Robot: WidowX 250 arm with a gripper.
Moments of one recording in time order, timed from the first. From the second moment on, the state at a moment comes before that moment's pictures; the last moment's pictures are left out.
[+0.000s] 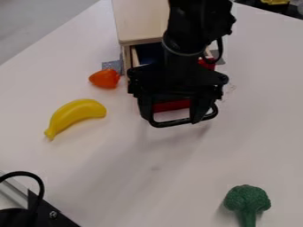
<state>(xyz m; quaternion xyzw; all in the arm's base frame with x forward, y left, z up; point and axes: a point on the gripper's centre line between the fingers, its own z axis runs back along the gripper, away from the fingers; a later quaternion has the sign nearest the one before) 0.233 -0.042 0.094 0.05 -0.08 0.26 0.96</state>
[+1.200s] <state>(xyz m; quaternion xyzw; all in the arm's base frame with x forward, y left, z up) 0.233 -0.018 0.070 0.05 -0.06 0.53 0.84</state>
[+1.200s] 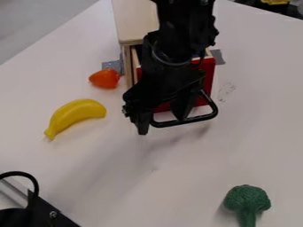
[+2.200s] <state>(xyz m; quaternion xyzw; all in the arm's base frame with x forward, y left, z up) 0.236 -0.022 0.037 0.06 -0.04 0.66 0.75</state>
